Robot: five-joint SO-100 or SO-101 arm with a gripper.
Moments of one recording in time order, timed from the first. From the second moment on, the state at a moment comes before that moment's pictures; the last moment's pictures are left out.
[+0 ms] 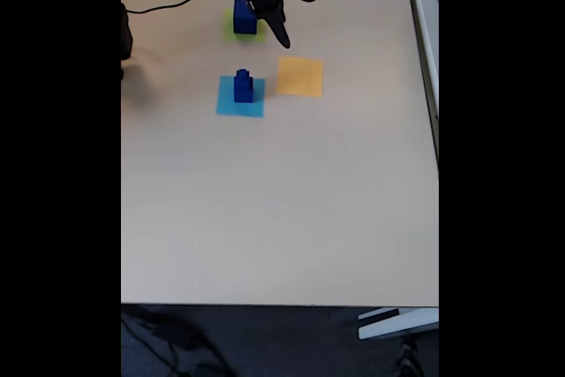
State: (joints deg) arm 2.3 88.2 81.5 65.3 81.7
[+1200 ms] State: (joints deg) arm 9.9 94.5 94.7 65.3 78.1
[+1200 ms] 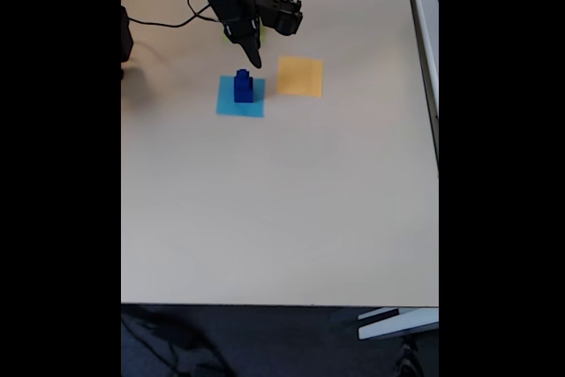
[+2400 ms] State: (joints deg) arm 12.3 96.5 99.4 67.4 76.0
